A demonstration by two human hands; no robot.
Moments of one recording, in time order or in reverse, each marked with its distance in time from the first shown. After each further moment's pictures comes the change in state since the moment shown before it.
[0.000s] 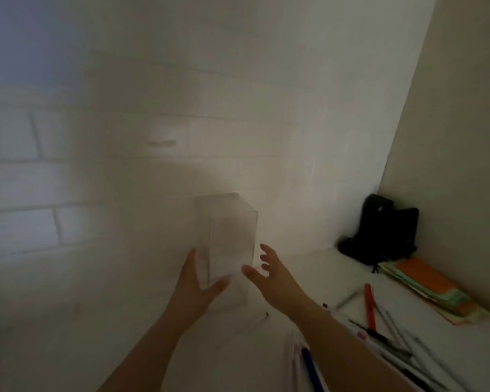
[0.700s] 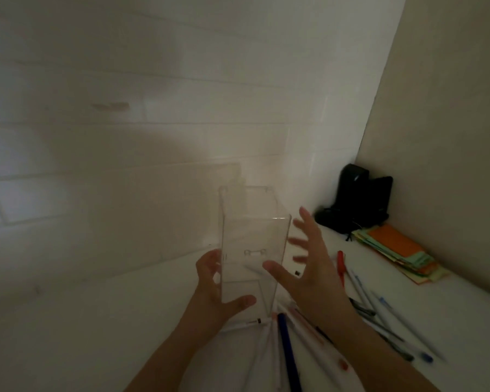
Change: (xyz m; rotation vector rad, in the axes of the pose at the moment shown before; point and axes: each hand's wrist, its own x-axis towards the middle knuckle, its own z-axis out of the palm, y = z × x) left_hand -0.056 0.009 0.073 -0.199 -0.212 0.146; right_hand -0.091 0.009 -0.067 -0.051 0.282 -0.207
